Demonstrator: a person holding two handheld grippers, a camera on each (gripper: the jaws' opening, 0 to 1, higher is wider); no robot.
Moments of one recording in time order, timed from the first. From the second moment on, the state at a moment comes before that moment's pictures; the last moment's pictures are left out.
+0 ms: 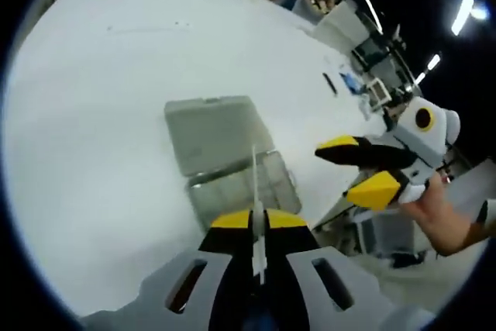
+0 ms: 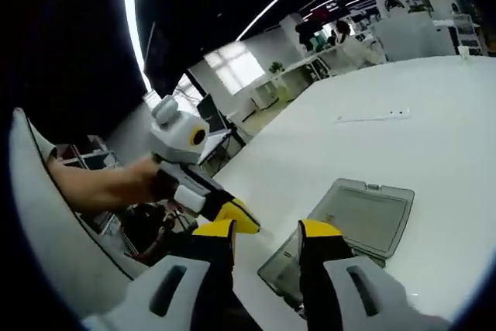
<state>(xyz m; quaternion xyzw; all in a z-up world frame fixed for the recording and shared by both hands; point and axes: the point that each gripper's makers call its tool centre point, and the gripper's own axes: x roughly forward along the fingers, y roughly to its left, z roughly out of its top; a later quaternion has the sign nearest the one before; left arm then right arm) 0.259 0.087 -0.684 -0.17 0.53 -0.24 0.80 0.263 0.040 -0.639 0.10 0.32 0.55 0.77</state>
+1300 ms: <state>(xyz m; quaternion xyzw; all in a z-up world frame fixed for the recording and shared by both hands) 0.252 0.074 -0.717 -0.17 0.61 -0.14 0.76 0.240 0.011 -0.672 -0.09 0.25 0.62 0.74</state>
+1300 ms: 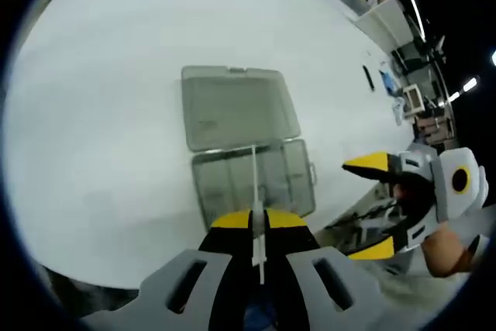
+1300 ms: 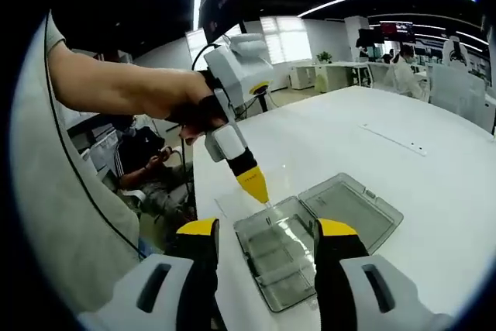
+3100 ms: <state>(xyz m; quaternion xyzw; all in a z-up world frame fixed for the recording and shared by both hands) 0.249 0.068 -0.753 -0.18 0.65 -0.09 0.73 0.233 0.005 -0.694 -0.15 0.23 0.66 0.70</state>
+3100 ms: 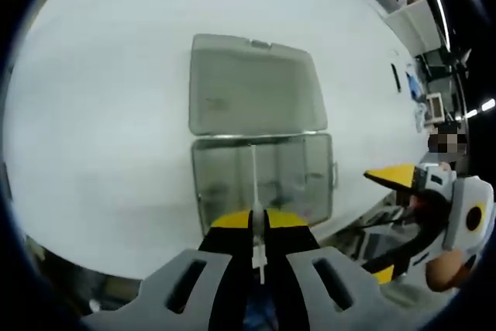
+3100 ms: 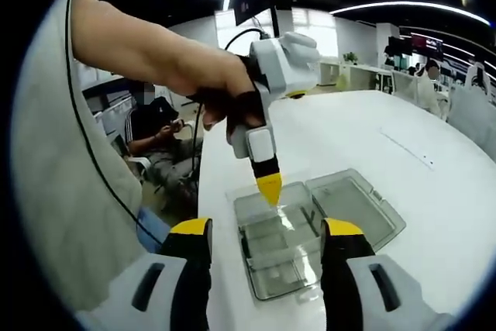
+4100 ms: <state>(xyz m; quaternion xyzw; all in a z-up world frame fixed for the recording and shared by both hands) 0.253 0.068 -0.764 -0.18 0.66 -0.08 0.72 0.234 0.000 -0.695 -0.14 0.24 0.66 0.70</state>
